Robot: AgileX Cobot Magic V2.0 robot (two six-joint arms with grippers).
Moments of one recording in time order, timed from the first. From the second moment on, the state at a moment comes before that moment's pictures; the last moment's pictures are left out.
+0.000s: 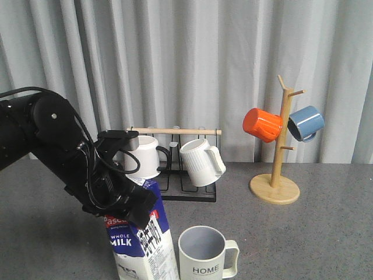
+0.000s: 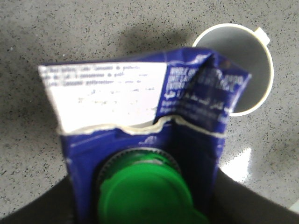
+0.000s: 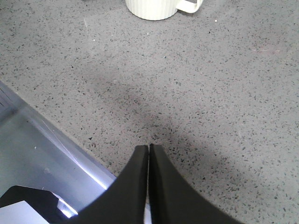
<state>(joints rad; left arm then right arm) -0.36 1.81 -1.80 -0.29 1.25 0.14 0.38 0.64 -0.42 0.28 0.60 -0.38</state>
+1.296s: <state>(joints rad) -0.36 1.11 -1.65 -0.21 1.26 0.14 0.38 0.64 -0.42 0.24 0.44 -0.24</state>
